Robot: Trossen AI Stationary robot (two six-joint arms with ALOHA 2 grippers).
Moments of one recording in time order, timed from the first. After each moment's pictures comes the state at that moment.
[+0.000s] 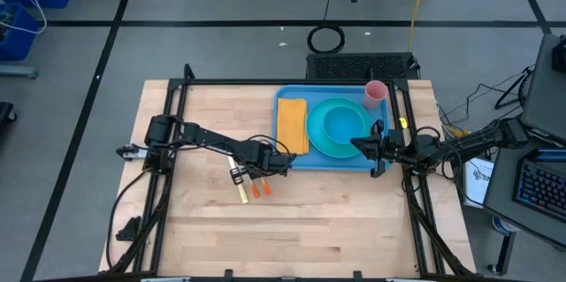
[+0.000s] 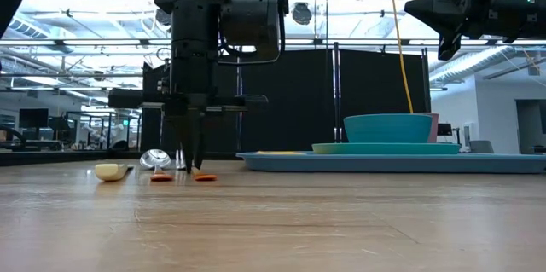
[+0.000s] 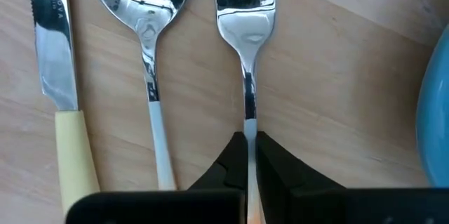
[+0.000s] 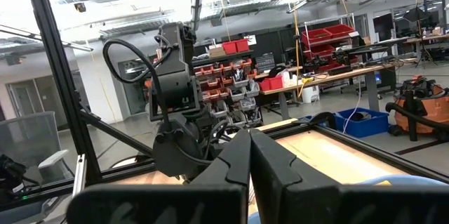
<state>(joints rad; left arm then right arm) -0.08 1.99 1.32 -0.87 -0.10 -2.05 0.18 0.51 0.01 0.75 0.36 0.14</state>
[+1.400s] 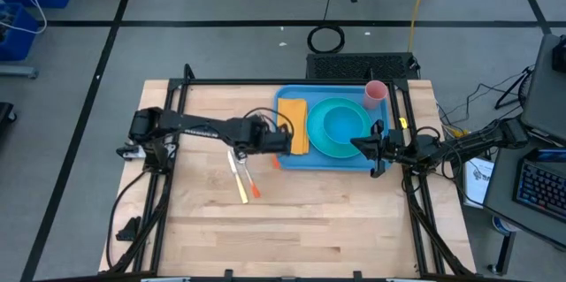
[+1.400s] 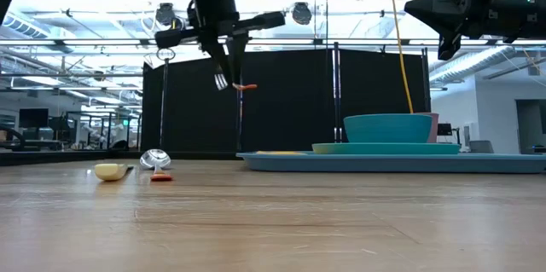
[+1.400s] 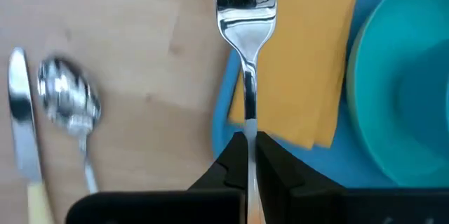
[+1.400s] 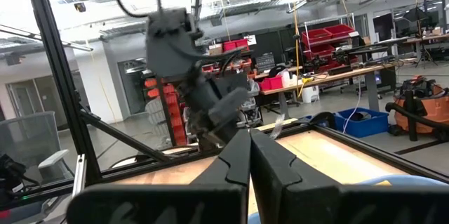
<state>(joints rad) -0.03 1.84 1.54 -1.05 -0.39 -1.87 0.18 0.51 0.01 0.75 0.36 0.14</state>
